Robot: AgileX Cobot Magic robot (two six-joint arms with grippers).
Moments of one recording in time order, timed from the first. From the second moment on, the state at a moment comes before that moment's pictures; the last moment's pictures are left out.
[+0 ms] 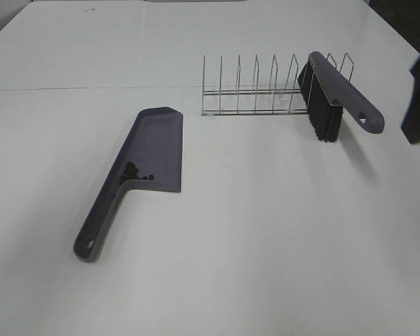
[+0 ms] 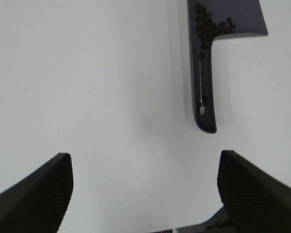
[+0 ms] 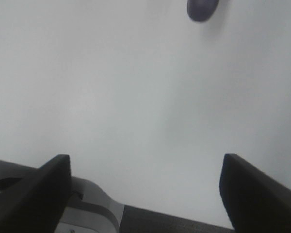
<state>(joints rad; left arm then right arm) -0.43 1.28 -1.19 0.11 1.22 -0.25 0.26 1.26 -1.11 -0.06 1.22 0.06</state>
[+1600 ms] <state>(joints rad) -0.43 0.03 -0.50 -0.01 1.07 0.06 0.26 0.01 -0.51 0.14 1.08 -0.15</state>
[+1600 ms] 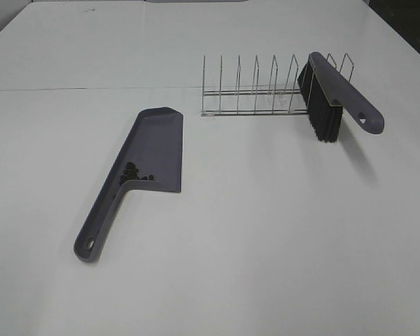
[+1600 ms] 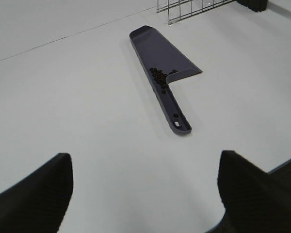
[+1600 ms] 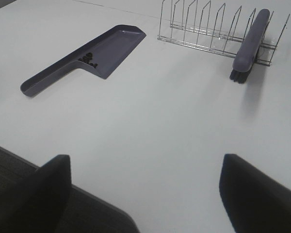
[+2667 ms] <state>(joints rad) -0.32 0.02 -0.50 -0.01 1.06 0.06 0.20 0.01 -0.51 0.14 1.07 -0.16</state>
